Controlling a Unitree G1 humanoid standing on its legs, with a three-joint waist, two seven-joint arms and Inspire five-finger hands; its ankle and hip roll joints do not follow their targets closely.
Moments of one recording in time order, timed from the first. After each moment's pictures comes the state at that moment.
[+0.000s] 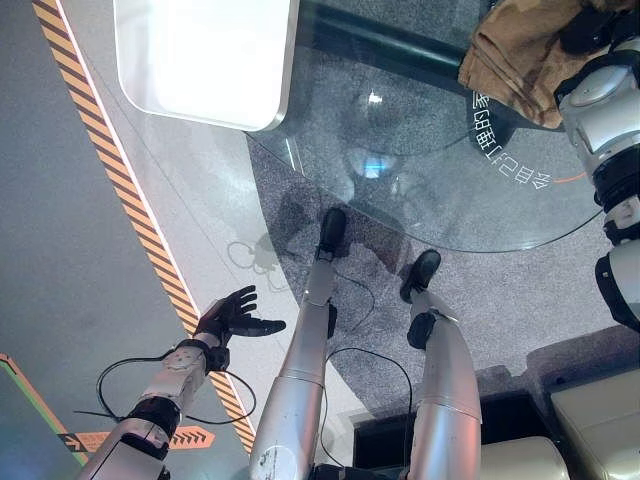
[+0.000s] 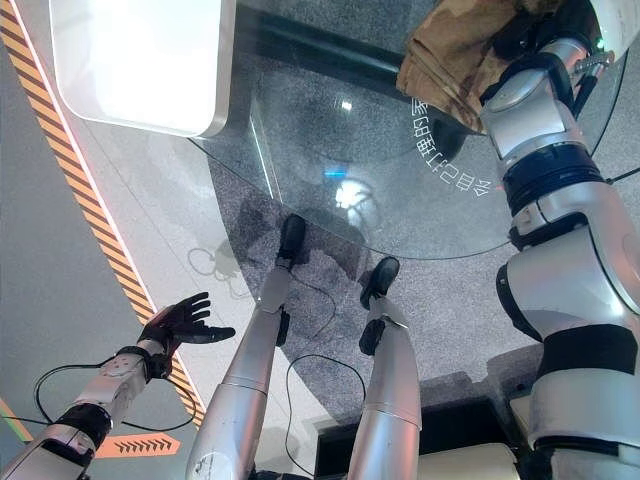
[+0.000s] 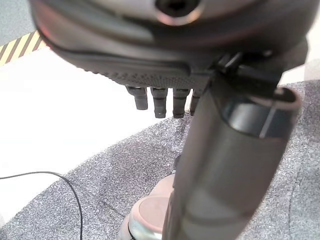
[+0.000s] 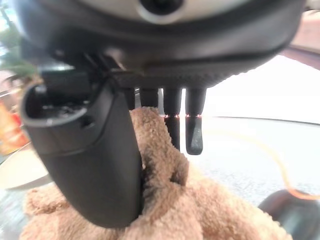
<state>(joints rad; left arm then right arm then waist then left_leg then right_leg) -0.34 0.53 -0.38 0.87 -0.62 -0.09 -0.11 -1.55 -0.75 0.75 1.09 0.35 0.36 -0.70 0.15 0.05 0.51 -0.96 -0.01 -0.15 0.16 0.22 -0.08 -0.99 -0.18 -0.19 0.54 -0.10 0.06</state>
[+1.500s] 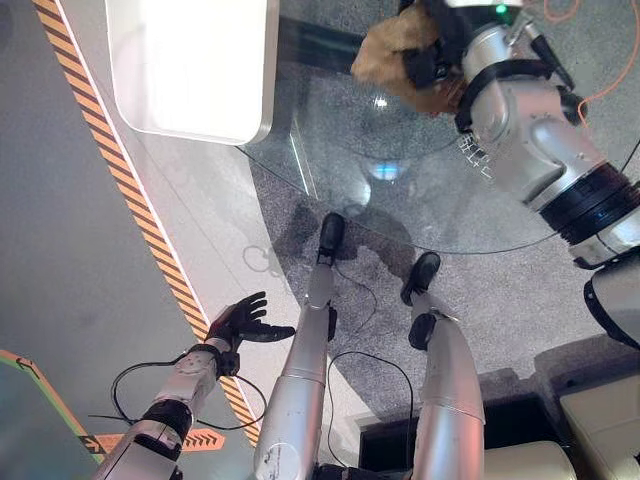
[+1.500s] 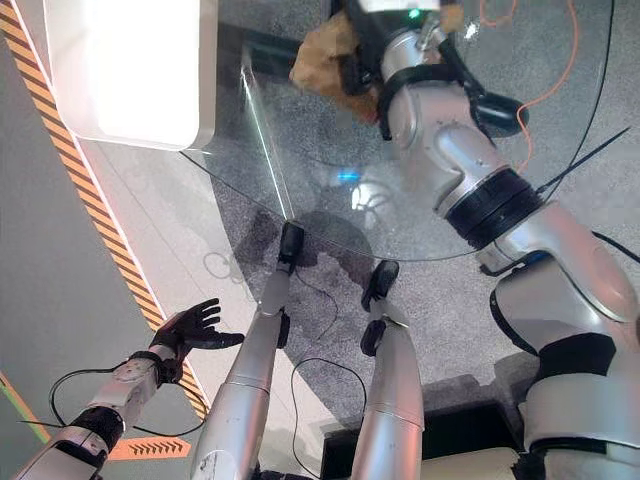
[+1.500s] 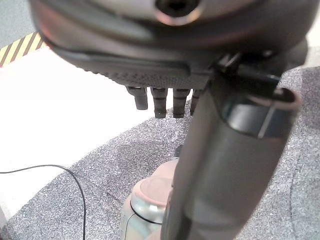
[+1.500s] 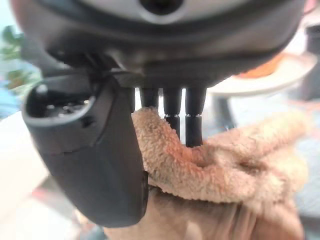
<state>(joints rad) -0.34 0.46 -0.36 0.91 -0.57 -0.10 -0.11 -1.44 -0.72 0.92 0.41 -0.31 0.38 -0.14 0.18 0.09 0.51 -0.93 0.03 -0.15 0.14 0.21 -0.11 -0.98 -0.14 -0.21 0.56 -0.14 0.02</state>
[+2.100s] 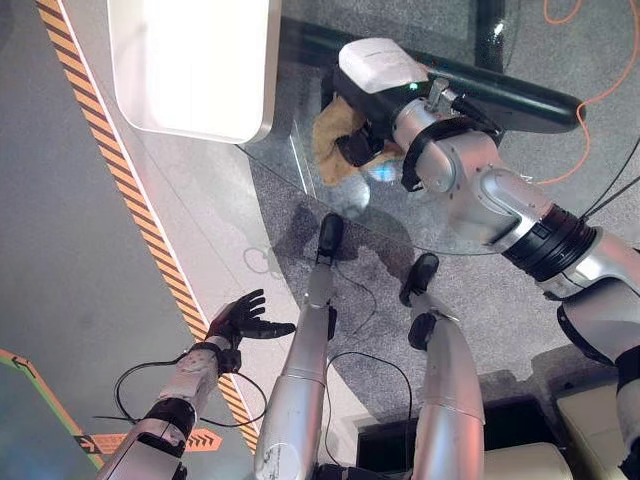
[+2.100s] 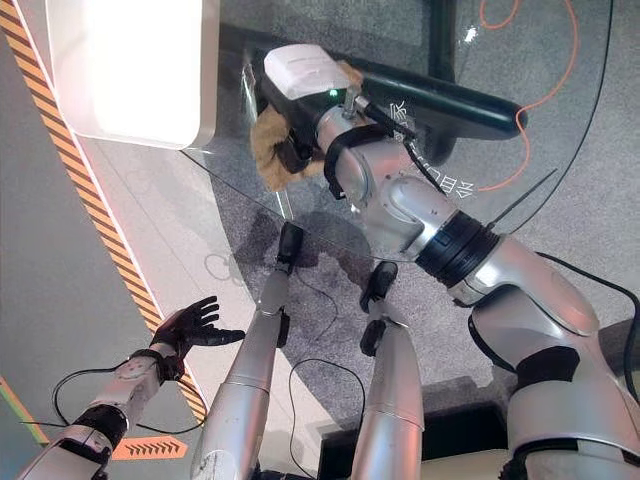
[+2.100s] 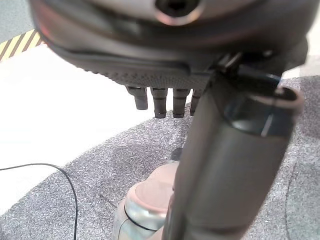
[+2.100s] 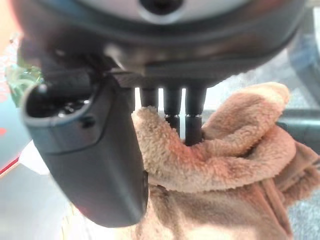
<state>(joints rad) -0.36 0.44 -0.32 0.92 -0.55 -0.10 -0.09 -1.33 -0.66 0.92 0.19 -0.32 0.36 0.04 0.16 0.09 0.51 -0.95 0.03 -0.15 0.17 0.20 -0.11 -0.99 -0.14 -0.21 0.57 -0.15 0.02</state>
